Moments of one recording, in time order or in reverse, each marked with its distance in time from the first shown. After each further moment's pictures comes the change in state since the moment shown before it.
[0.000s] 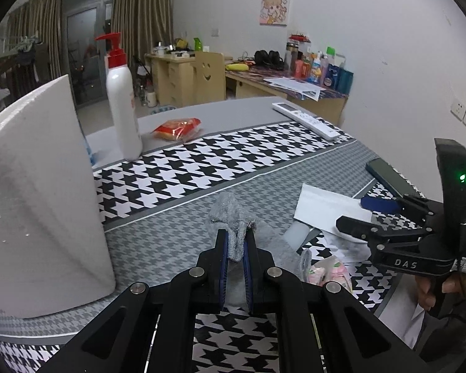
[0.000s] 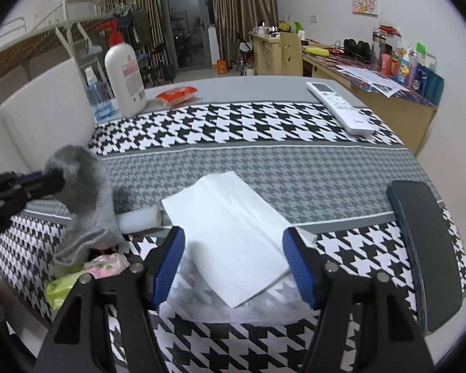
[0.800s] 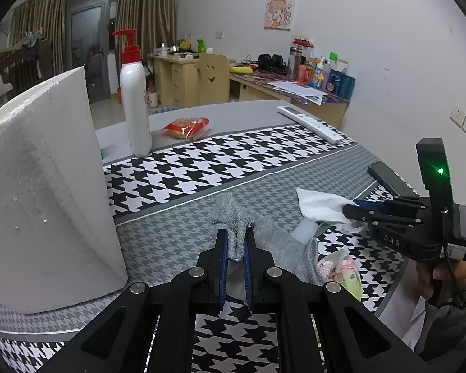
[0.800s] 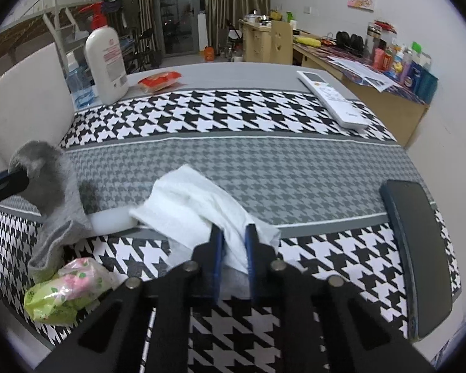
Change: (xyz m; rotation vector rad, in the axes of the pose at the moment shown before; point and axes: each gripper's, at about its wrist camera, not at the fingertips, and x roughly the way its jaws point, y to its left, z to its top) left arm -0.009 0.013 -0.008 -0.023 -0.014 -0.014; right arm 0.011 -0.003 0.006 0.003 0.044 -0.058
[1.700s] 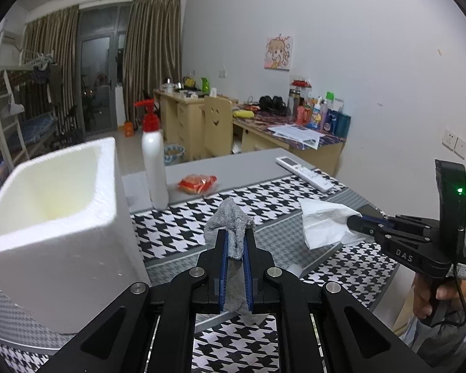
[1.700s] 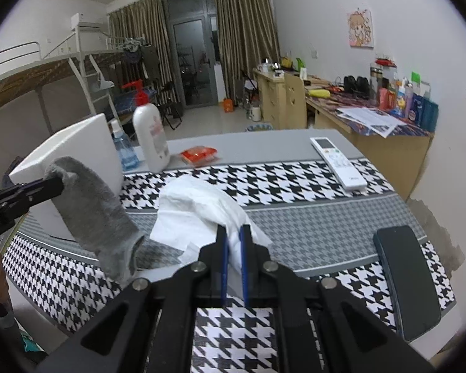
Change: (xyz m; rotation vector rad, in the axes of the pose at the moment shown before) left arm -0.067 0.002 0.027 0.010 -0.190 0.029; right arm -0.079 0.018 0.021 0.026 -0.259 0.120
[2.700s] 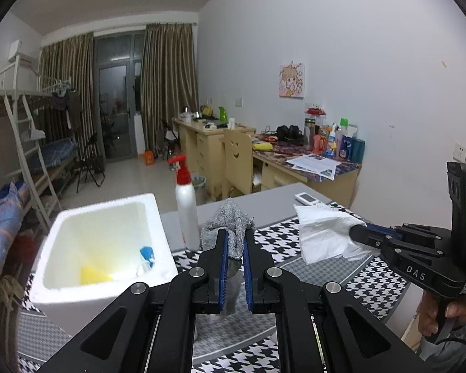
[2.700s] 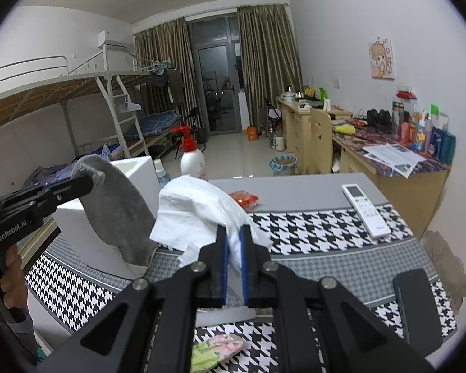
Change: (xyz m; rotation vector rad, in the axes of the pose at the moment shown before) left arm -0.036 0.008 0.037 0.028 -0.120 0.097; right arm -0.027 0.042 0.043 -0.043 -0.134 0.087
